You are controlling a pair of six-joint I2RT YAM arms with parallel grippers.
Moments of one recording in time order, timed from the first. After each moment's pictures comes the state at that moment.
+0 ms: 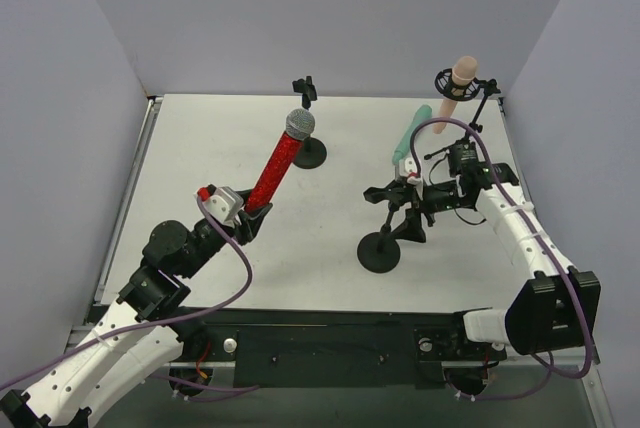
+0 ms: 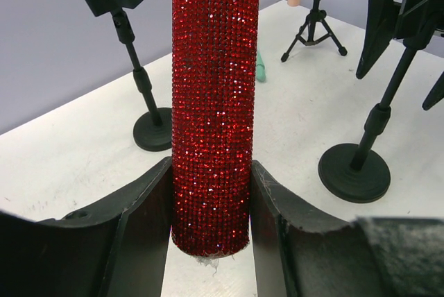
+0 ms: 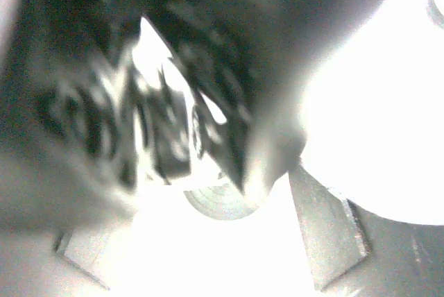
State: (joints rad) left arm -0.67 0.54 0.58 0.01 0.02 0.06; right arm 0.15 1.32 1.05 -0.99 -1.03 -1.18
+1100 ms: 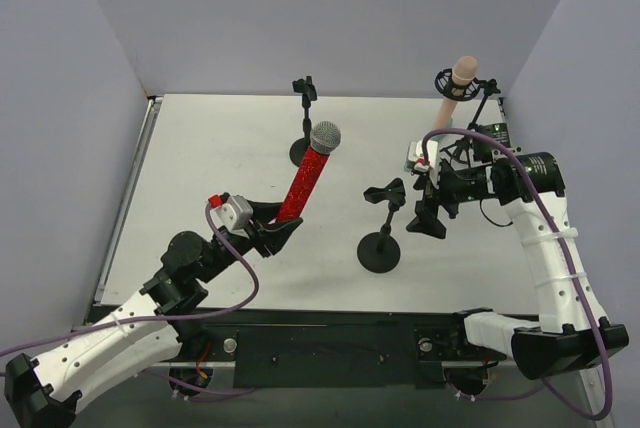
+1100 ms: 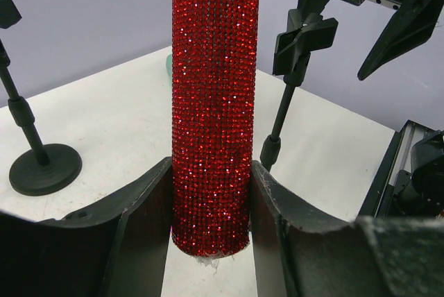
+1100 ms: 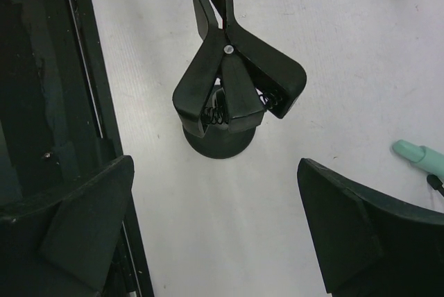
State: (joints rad) left arm -0.84 0.61 0.45 0.35 0.08 -0.15; right arm 0.17 1.18 1.42 -1.31 -0.76 -0.99
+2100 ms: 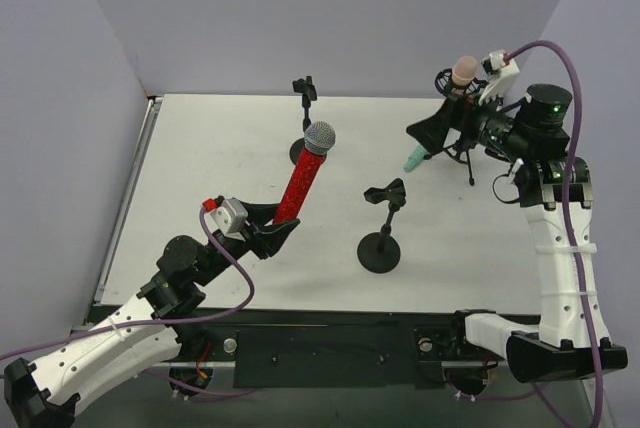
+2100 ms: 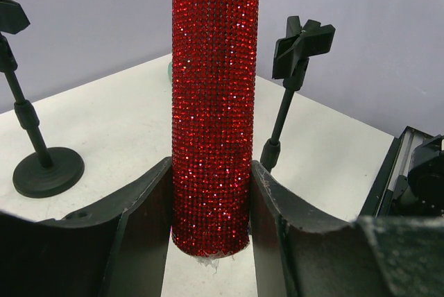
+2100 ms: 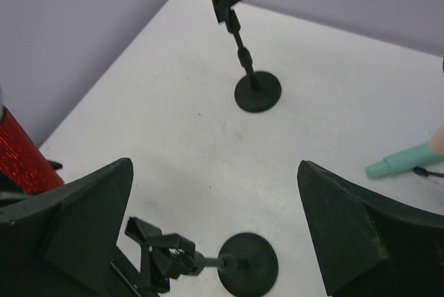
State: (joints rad) left arm -0.84 0.57 0.43 0.36 0.06 -0.16; right arm 0.04 1.15 1.50 -0.69 -0.65 0.10
